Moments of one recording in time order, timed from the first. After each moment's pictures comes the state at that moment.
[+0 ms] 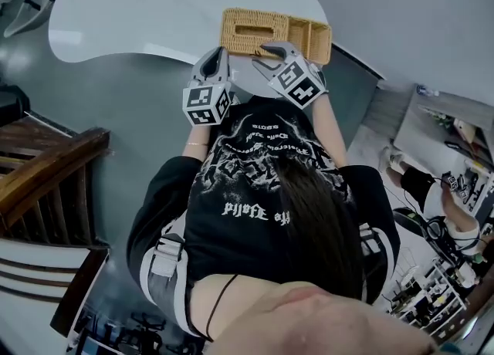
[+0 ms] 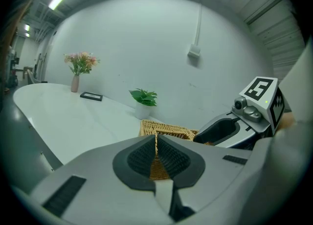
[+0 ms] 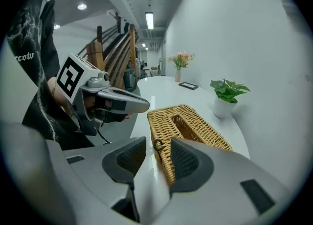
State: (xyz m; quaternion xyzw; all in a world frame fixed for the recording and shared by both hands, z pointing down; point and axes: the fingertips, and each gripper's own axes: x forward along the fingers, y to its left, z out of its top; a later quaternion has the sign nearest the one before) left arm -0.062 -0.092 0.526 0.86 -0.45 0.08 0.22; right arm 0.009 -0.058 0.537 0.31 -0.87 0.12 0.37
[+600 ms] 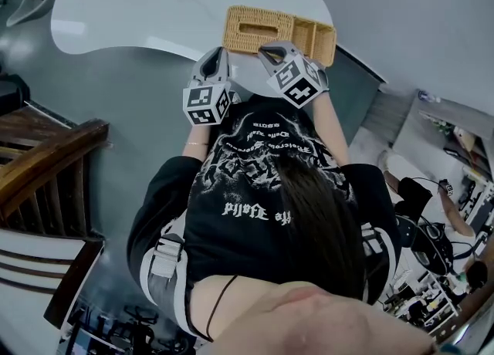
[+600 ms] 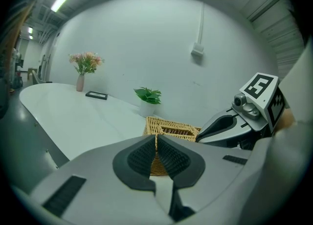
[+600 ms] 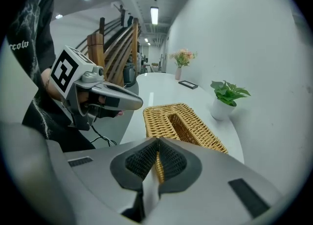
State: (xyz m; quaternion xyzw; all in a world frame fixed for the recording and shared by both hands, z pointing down) left arm -0.072 -0.083 0.531 0.85 -0.47 0.09 0.22; right arm 0.012 -0.062 0.538 0.32 -0.85 0.09 0.40
